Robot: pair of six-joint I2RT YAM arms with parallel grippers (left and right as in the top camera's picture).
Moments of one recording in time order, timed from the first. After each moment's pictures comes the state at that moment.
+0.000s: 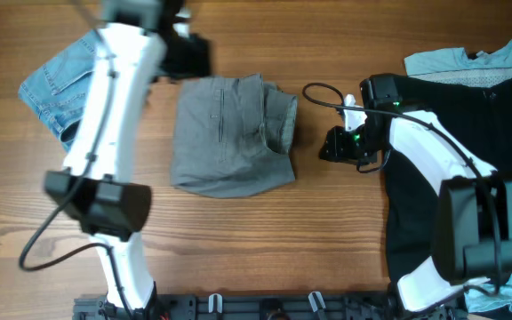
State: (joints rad) left arm -0.19 2.08 2.35 -1.62 -0.04 -0.34; right arm 0.13 1.76 1.10 -0.76 -0.48 0.12
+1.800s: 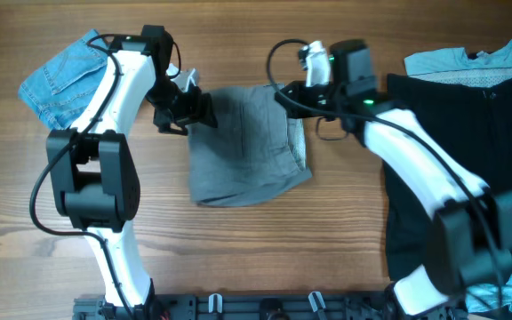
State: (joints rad) left arm -0.10 2.12 1.73 -1.27 0.42 -0.10; right arm 0.33 1.79 1.21 -0.25 -0.55 0.35
